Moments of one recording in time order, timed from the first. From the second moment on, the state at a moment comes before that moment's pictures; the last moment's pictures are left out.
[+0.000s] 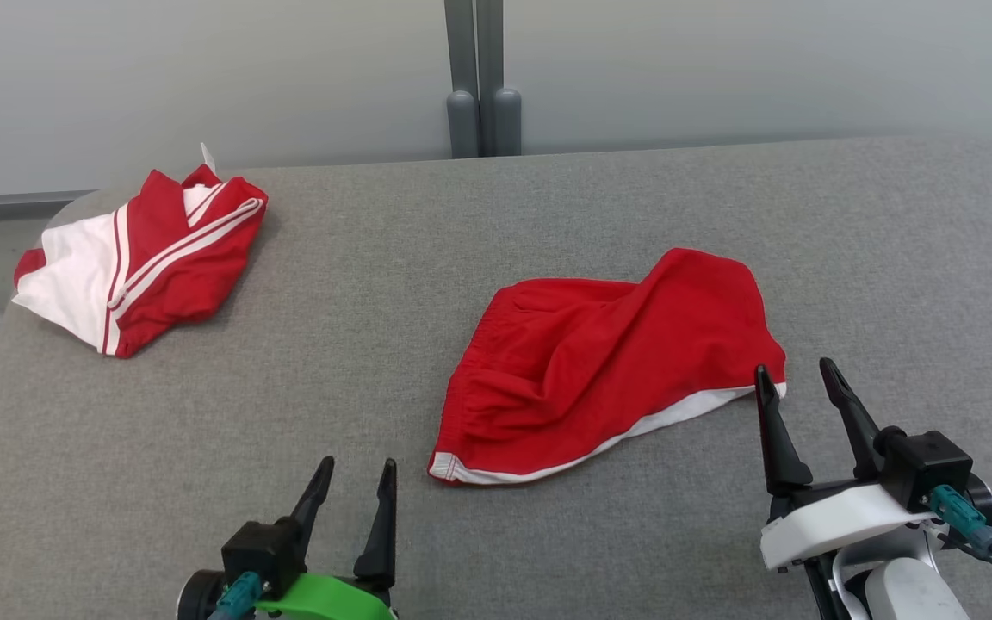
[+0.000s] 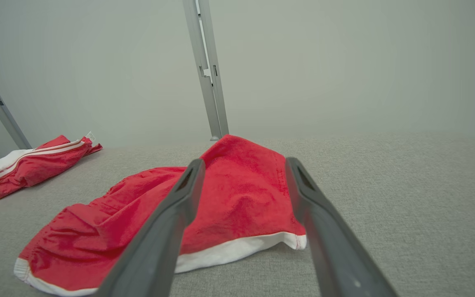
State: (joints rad) left arm 0.00 0.05 -0.27 0.29 -0.31 -0.06 -0.25; right arm -0.05 -0.05 0.04 0.17 0.16 0.13 -0.26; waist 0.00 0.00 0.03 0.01
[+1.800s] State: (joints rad) left arm -0.19 0.11 -0.32 0.48 -0.39 -0.10 -0.26; right arm -0.15 -0.10 0.09 0.47 0.09 0.13 -0.26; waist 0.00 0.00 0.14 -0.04
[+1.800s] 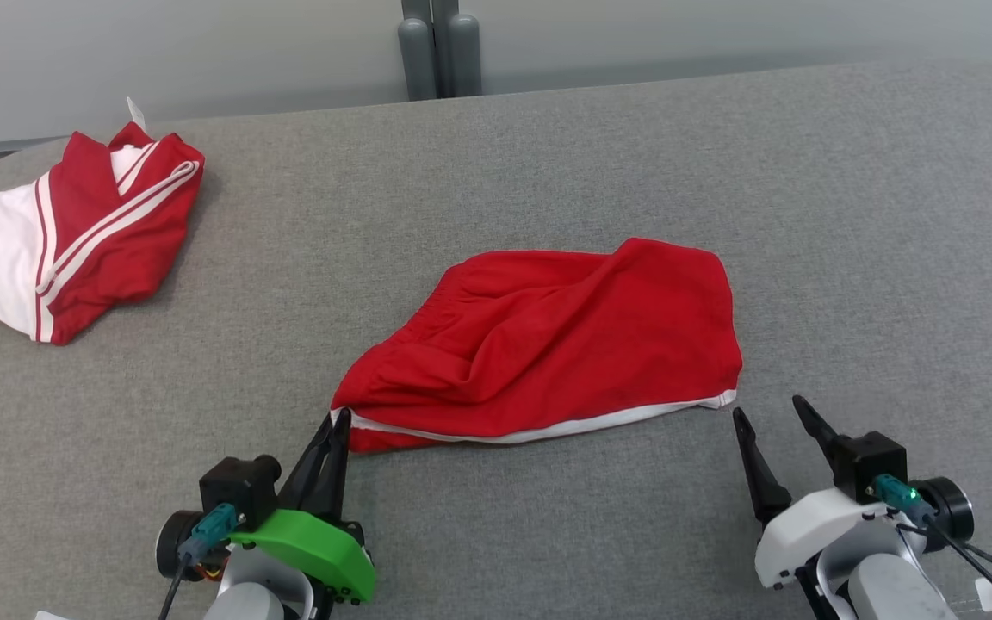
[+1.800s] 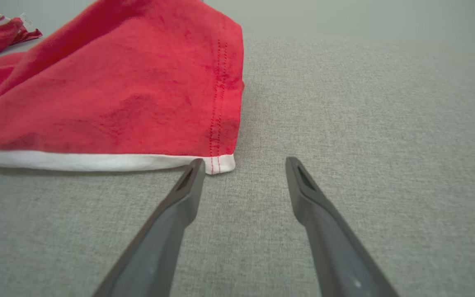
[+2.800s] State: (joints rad) left arm -0.18 0.10 -0.31 0.46 -0.39 -0.10 -0.26; right arm -0.36 -0.14 0.33 0.79 0.23 0.13 -0.27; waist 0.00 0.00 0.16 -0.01
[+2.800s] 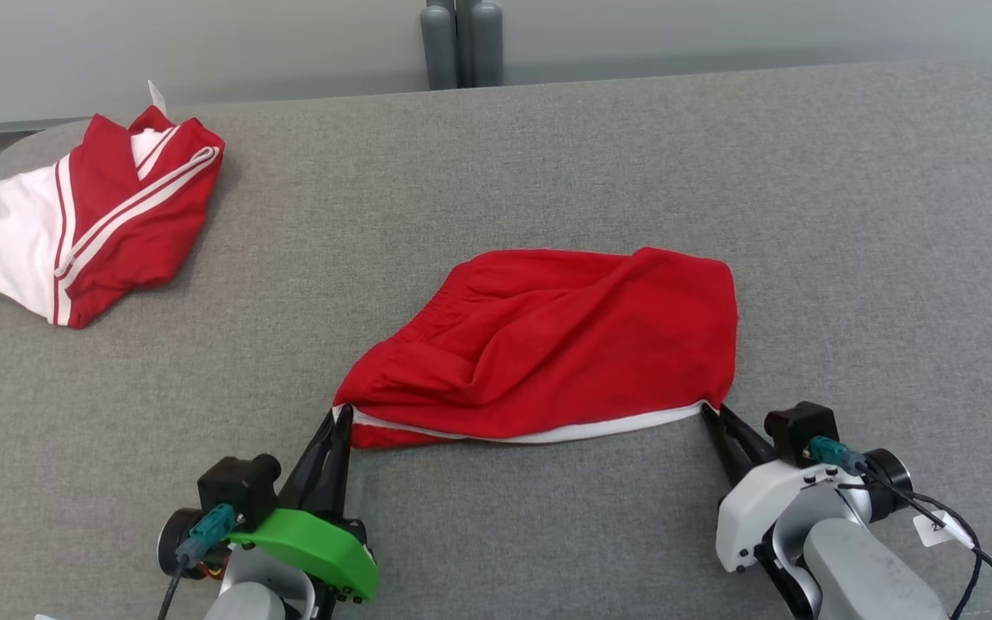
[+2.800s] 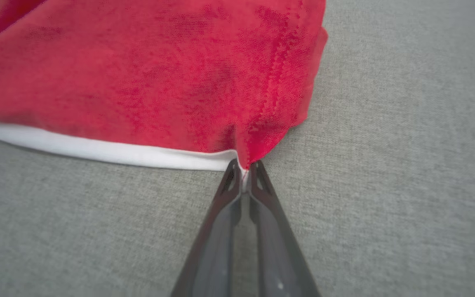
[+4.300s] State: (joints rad) left arm -0.56 0.21 -0.19 -0.21 -0.70 -0.08 0.11; right arm -0.45 -0.28 0.10 -0.20 0.25 0.13 -0.08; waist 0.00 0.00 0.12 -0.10
